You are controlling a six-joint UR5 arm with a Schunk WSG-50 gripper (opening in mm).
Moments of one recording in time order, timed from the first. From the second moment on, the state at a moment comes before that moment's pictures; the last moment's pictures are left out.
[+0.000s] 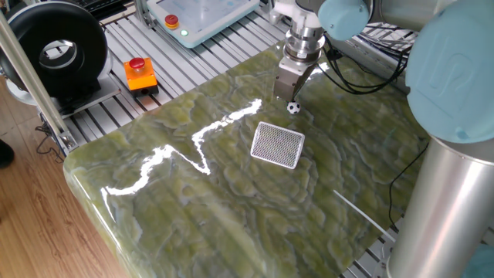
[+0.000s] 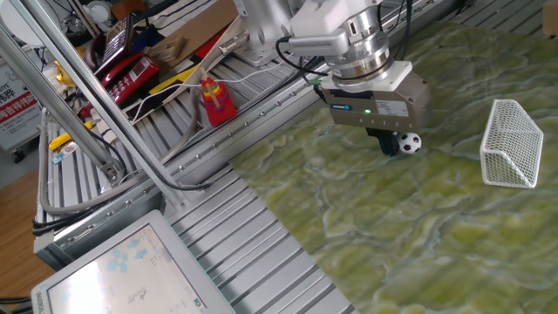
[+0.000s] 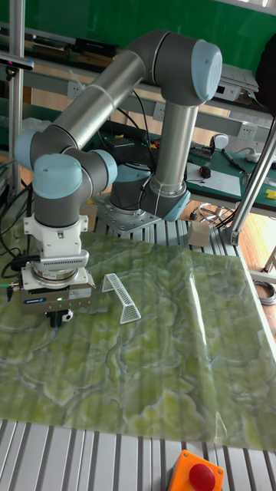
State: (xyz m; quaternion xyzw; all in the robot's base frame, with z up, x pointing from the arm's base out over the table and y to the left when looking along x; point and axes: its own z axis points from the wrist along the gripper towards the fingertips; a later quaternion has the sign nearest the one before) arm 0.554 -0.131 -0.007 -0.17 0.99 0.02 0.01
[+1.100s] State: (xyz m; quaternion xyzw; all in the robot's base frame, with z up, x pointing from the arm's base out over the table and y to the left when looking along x) arm 0.530 -0.129 -0.010 -0.23 0.97 0.01 -0.02
